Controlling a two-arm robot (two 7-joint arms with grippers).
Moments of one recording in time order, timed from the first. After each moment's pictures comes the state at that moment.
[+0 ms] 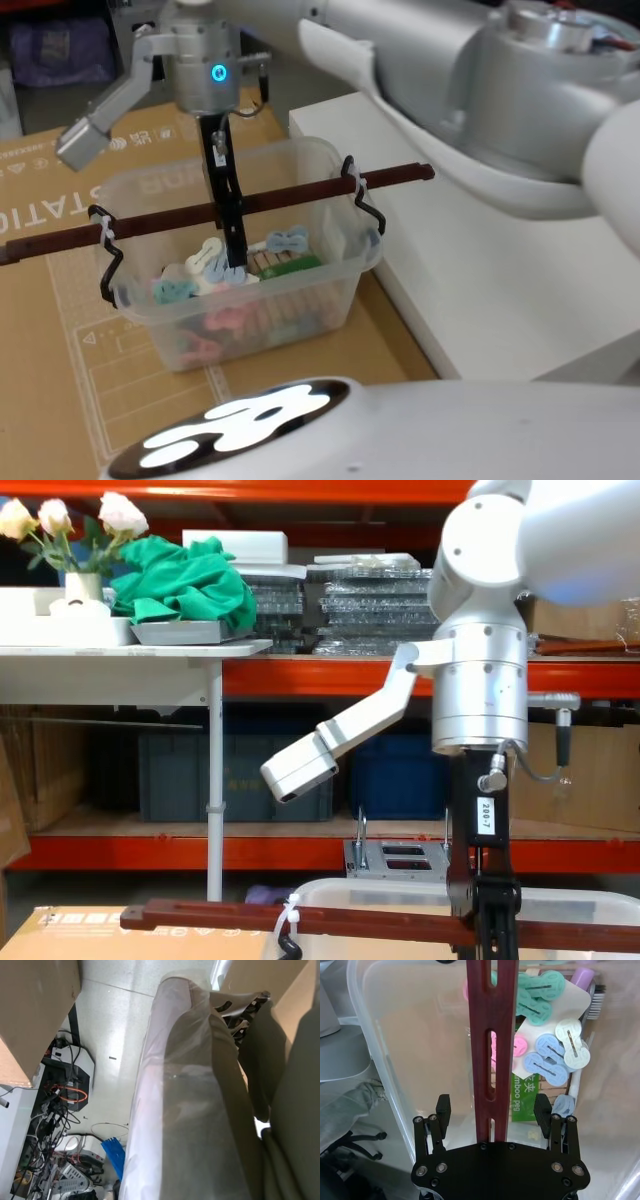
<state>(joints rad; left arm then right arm) -1.47 0.98 1.56 -0.90 0.05 0.15 -1.47 1.34 -0.09 -1.44 -0.30 0.25 -1.10 1.86</state>
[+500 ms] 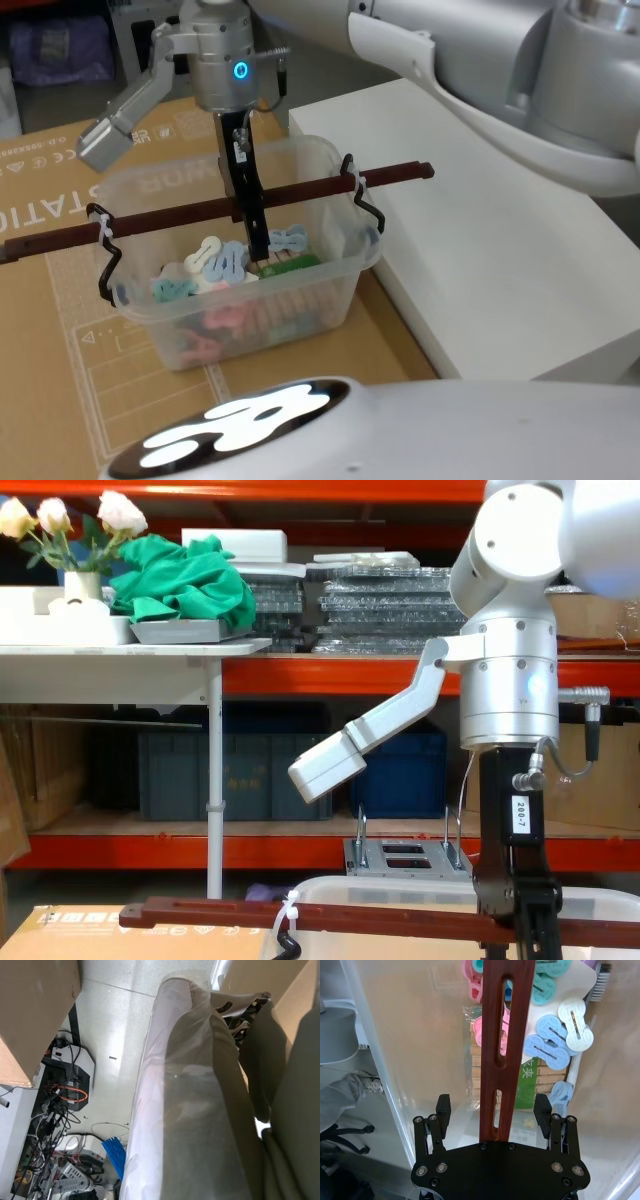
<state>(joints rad) -1.47 0.98 1.56 -0.90 0.05 0.15 -1.47 1.34 0.06 -1.48 -0.54 0.20 -1.05 1.80</state>
